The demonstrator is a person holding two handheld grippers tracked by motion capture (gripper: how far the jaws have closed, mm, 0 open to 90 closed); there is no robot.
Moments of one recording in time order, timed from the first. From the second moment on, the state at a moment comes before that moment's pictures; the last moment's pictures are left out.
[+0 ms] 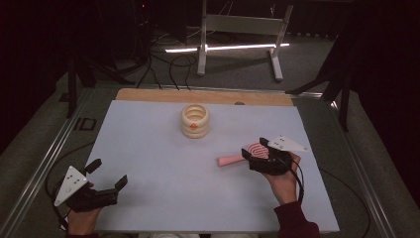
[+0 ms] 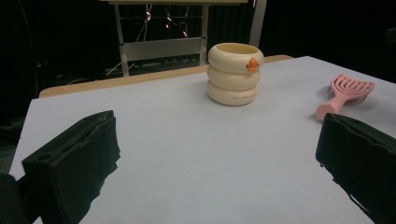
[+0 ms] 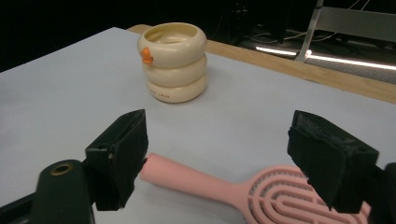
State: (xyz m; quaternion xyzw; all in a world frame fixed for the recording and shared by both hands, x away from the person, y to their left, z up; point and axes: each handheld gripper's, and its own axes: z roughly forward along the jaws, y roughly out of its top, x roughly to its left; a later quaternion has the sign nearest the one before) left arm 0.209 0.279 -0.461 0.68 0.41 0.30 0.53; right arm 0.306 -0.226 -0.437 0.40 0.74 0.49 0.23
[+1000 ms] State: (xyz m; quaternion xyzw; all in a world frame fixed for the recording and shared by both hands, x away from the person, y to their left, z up) left arm 0.208 0.283 -0.460 0.67 0.42 0.29 0.54; right arm 0.348 -0.181 -0.458 0.41 0.75 0.48 0.19
